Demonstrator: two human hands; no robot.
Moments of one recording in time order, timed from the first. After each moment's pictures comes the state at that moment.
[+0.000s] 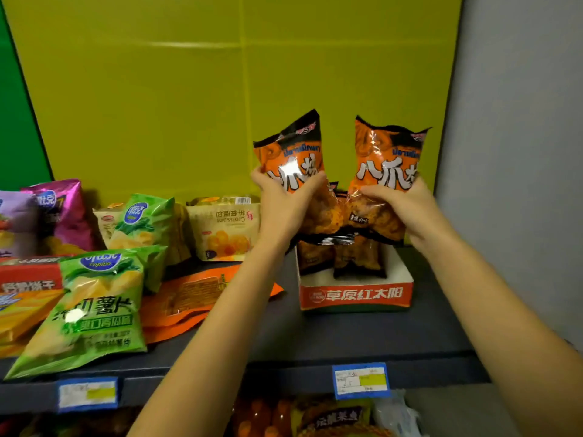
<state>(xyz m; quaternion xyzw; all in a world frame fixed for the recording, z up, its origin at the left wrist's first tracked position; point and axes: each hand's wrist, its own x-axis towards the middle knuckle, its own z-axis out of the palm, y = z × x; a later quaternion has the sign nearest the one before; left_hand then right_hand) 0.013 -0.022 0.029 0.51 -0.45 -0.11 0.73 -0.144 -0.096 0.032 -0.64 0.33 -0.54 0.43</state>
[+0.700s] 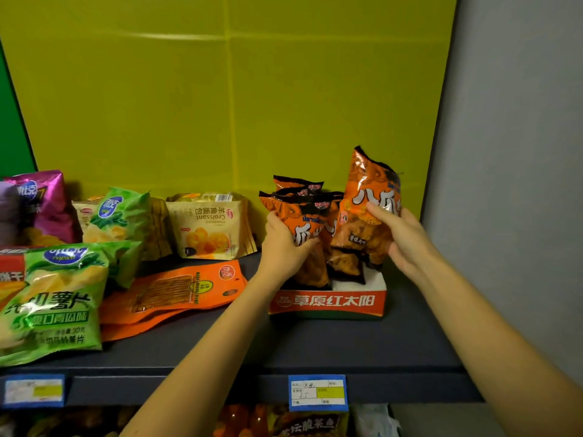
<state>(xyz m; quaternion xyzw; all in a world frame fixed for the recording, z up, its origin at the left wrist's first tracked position) -0.003 -0.070 -0.039 0.68 -0.49 -0.03 0.54 -0.172 -0.142 -0.005 -0.54 0.25 -0.50 0.63</state>
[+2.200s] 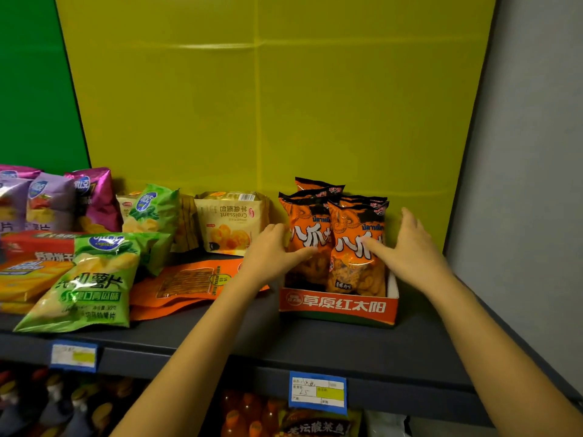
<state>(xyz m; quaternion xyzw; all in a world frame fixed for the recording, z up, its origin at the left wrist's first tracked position) 0.018 -0.033 -0.034 0.77 -0.51 0.05 0.37 -0.173 -0.133 -0.013 -0.82 0.44 -0.34 0.13</state>
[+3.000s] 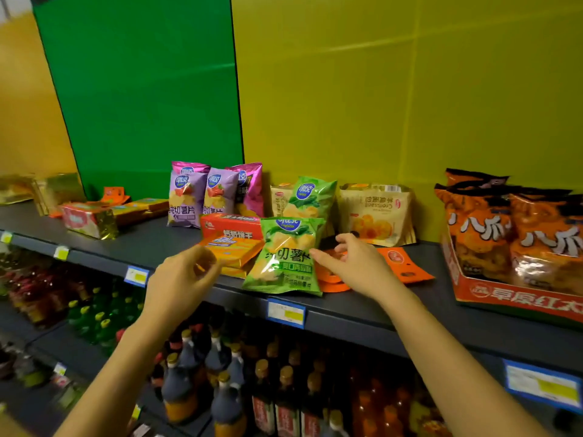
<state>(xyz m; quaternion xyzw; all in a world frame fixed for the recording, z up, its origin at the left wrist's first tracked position) 0.192 0.304 -0.059 0.86 -0.32 0.24 0.33 0.043 0.083 -0.038 -0.90 0.24 -0.23 0.28</state>
